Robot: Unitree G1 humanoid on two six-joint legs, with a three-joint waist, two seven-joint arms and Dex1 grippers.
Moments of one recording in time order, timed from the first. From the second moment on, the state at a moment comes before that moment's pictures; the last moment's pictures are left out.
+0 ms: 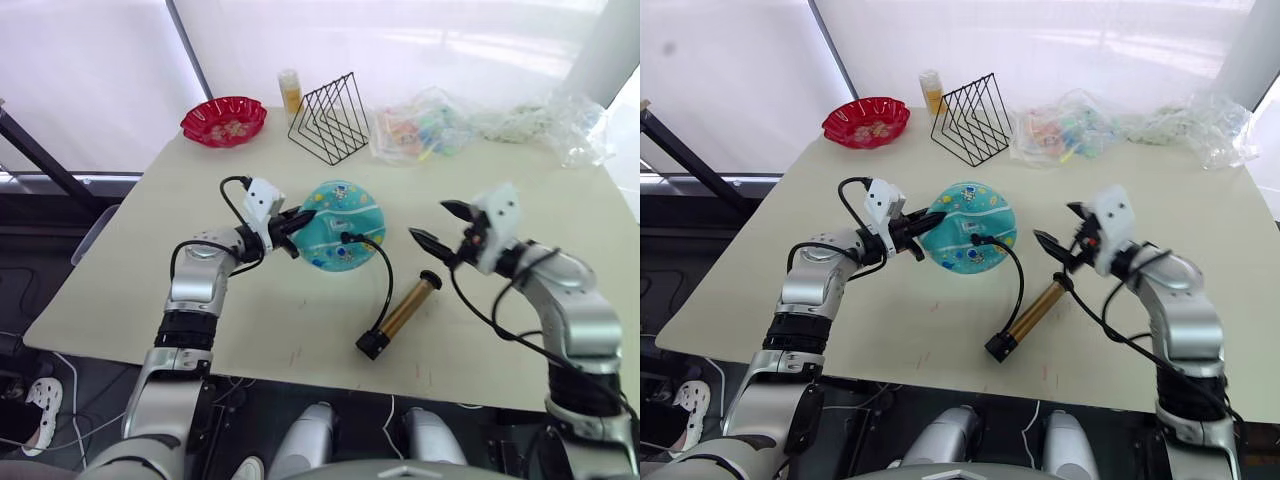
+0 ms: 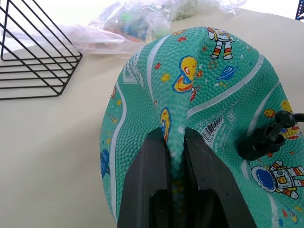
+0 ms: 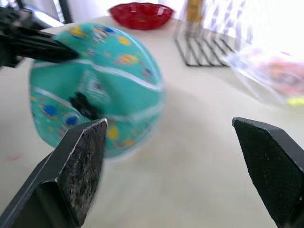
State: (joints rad) left arm -0.57 0.42 0.02 0.32 -0.18 0.26 -0.85; right arm -0.20 -0.36 -0.24 -0.40 0.21 0.59 0.80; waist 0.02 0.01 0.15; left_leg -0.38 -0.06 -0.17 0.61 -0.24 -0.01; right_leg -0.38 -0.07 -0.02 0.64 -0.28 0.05
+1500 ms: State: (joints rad) left arm -0.48 0.49 0.18 0.06 -0.50 0.40 -0.93; right arm 0.37 -0.47 -0.49 -0.22 0.51 -0.01 0.96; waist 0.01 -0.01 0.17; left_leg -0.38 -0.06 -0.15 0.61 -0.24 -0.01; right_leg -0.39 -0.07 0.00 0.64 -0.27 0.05
